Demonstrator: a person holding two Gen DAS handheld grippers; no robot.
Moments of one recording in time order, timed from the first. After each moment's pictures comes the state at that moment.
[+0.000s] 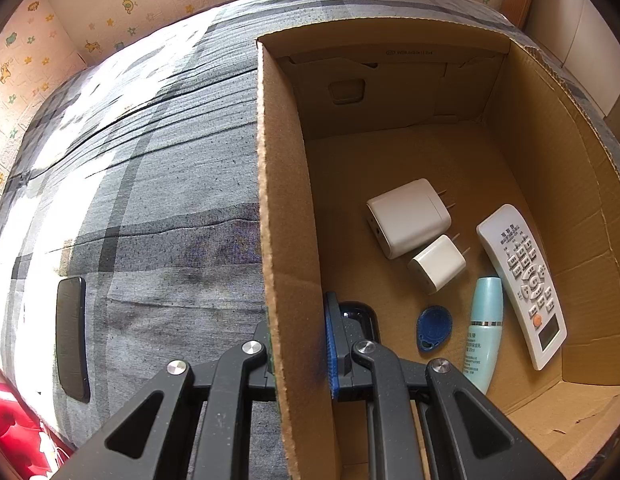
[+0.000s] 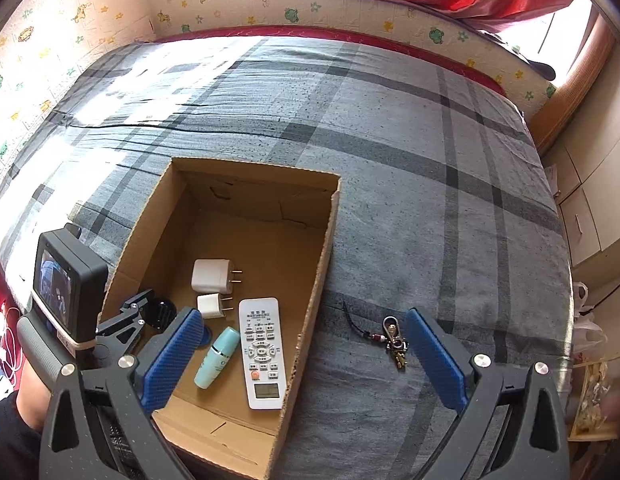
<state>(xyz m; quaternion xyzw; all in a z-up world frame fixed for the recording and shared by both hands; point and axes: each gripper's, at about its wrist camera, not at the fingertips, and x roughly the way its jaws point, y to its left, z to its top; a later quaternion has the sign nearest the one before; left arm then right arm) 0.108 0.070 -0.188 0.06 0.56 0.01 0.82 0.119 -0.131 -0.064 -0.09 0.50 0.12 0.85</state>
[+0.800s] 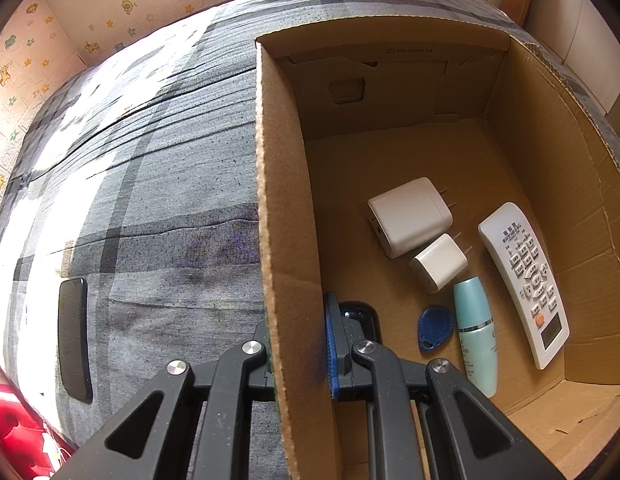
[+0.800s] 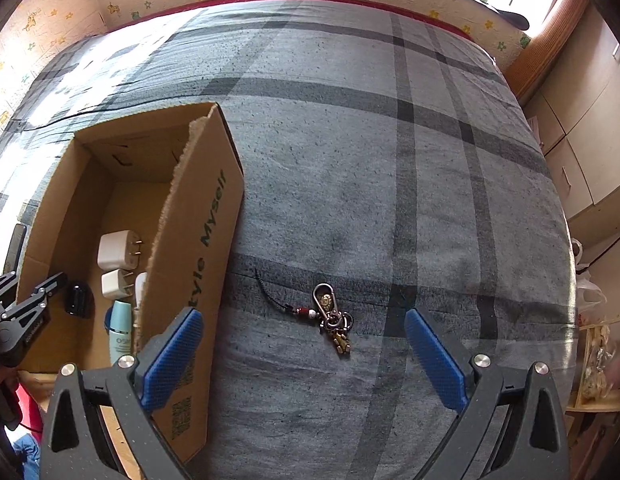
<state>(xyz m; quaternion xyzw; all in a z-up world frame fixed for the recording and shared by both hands) 0.110 0.067 -0.187 0.07 0.56 0.01 0.82 0.149 -0.213 -0.145 -0.06 0.55 0.07 0.83</state>
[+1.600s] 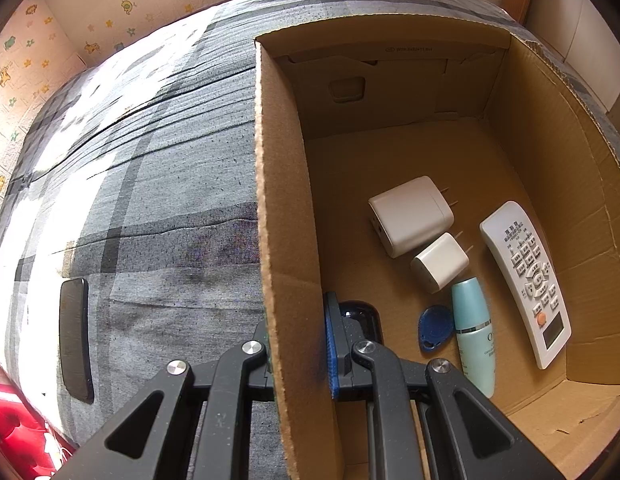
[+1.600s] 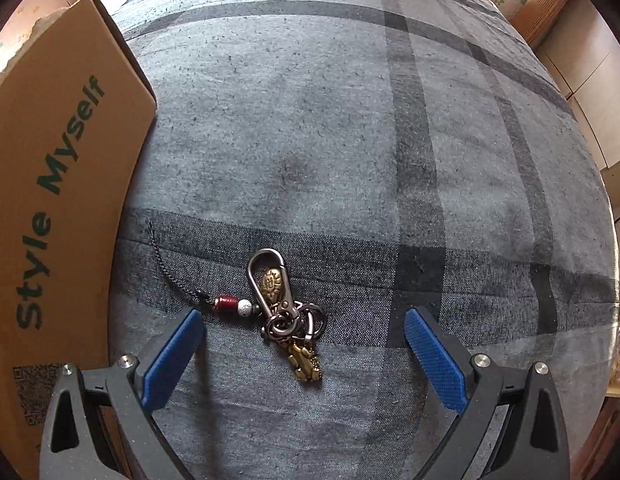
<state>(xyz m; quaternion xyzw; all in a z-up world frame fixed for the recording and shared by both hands) 0.111 0.064 -0.187 0.07 0.57 0.01 0.82 0.174 -0.243 -0.257 -0.05 0.60 0.05 0.80</state>
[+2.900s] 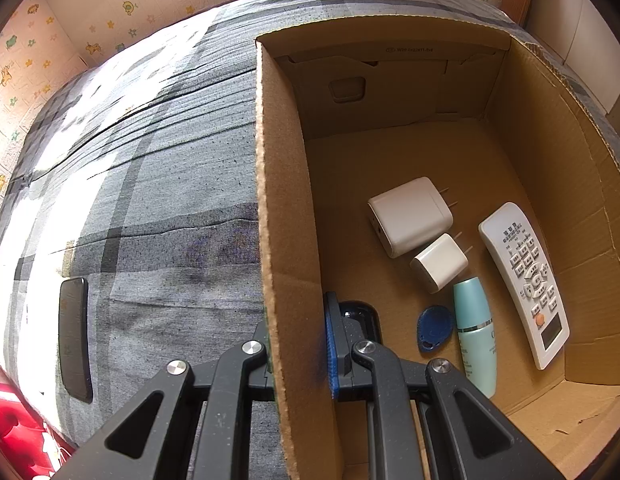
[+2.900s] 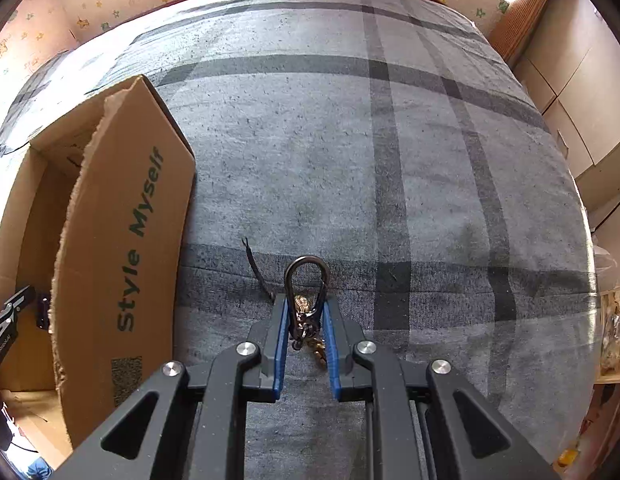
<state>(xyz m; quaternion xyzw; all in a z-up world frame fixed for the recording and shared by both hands) 0.110 0.066 -0.186 0.07 0.56 0.01 0.82 0.157 -0.239 -0.180 -0.02 0.56 0.04 0.83</state>
